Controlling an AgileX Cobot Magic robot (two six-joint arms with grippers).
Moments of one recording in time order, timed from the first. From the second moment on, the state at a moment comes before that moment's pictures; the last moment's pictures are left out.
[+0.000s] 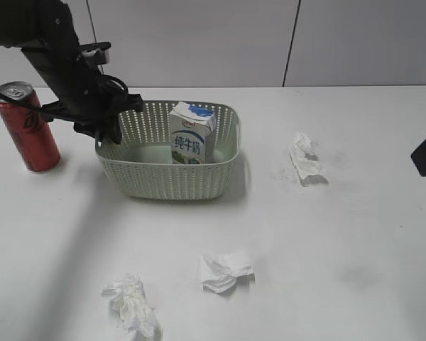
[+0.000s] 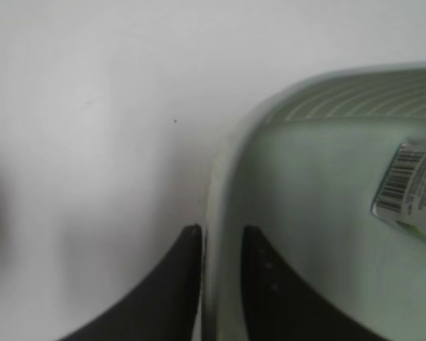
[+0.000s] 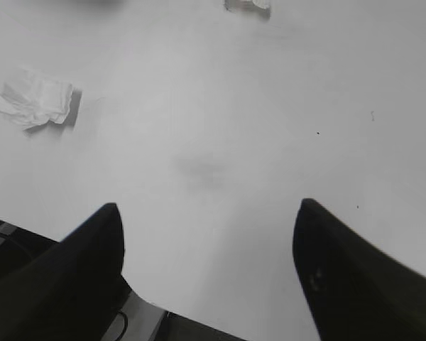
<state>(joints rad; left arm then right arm) -0.31 2.08 -1.53 -0.15 0.79 -0.12 0.42 1.12 -1.00 0.07 1.05 0.02</state>
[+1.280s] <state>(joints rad) -0.42 1.17 -1.34 -0.03 1.21 -0.09 0.42 0.49 -0.72 0.07 1.11 -0.01</state>
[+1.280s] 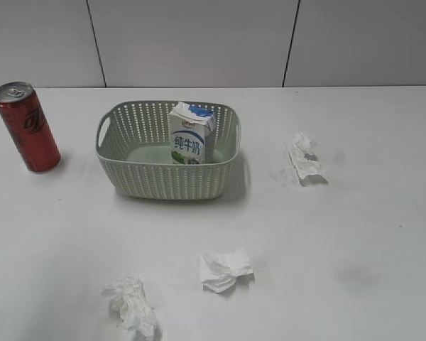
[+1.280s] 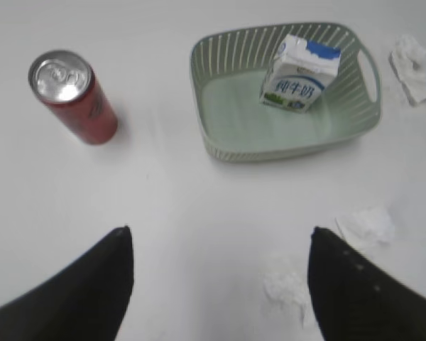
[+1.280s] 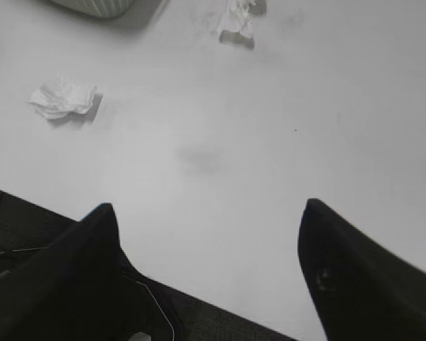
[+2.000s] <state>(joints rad) -0.42 0.31 -0.53 -0.03 1.05 0.03 0.42 0.12 -0.42 0.07 0.96 -0.02</state>
